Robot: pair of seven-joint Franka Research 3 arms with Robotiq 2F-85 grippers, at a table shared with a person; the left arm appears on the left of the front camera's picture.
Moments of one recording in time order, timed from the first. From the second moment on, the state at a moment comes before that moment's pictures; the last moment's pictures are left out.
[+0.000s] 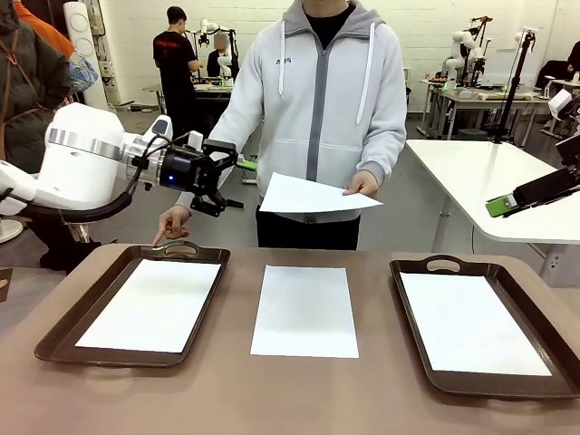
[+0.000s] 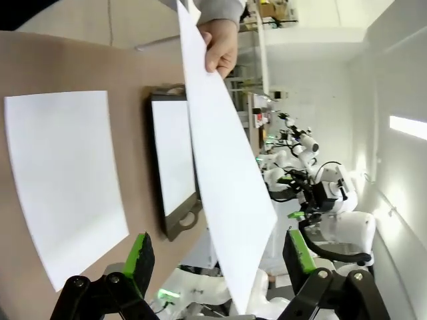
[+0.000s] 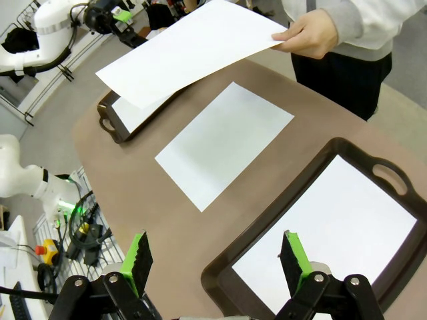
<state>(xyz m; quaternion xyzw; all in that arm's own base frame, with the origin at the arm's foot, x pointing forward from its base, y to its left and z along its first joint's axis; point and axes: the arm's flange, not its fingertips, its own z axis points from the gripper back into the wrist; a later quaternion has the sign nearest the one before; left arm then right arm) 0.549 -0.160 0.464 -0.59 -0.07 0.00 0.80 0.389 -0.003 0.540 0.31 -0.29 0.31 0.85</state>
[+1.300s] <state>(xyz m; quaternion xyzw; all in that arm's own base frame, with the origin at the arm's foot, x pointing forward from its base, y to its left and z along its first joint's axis) 0.602 -0.214 0.424 -0.65 0.00 0.02 0.76 0.389 -0.003 0.540 0.31 -0.29 0.31 0.85</state>
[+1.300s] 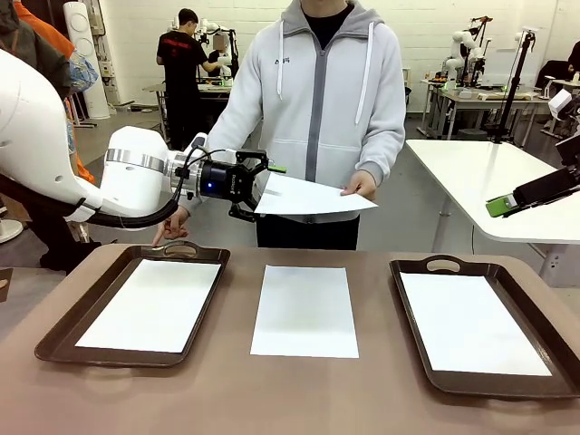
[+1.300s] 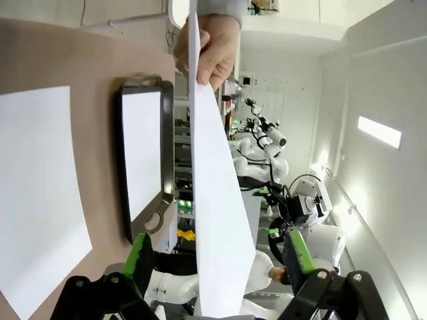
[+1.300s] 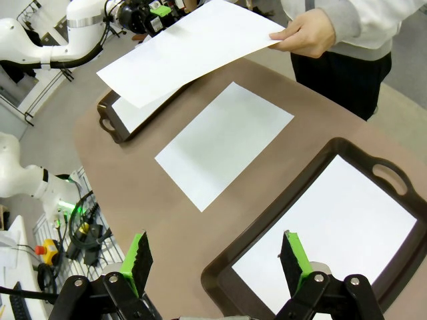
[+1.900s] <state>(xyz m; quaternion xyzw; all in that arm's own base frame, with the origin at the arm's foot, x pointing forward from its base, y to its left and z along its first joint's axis) 0.605 -0.215 0.422 -0.65 0.00 0.02 0.76 0.389 -0.003 0.540 0.31 -0.29 0.31 0.85</state>
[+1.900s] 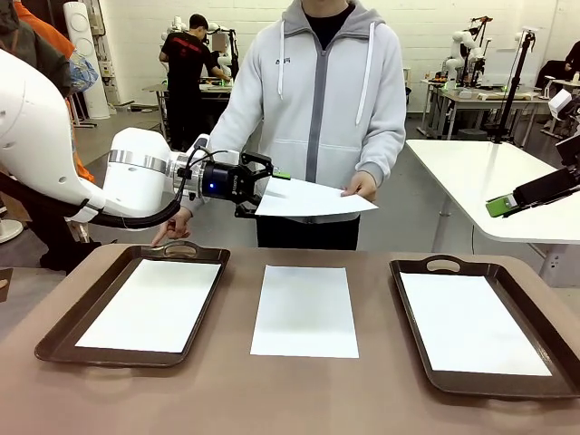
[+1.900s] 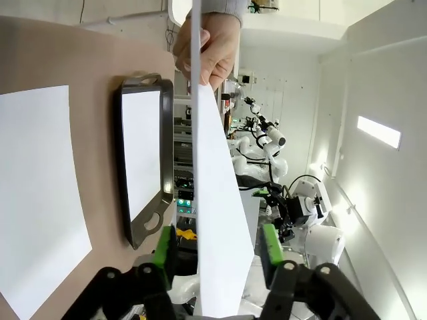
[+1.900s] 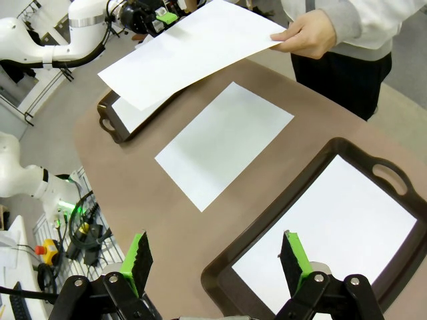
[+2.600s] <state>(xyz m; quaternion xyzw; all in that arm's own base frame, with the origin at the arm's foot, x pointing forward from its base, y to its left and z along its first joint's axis) 0.606 -0.214 0.427 -0.64 0.00 0.02 0.77 0.389 -0.003 0.540 0.31 -0.29 0.31 0.85</state>
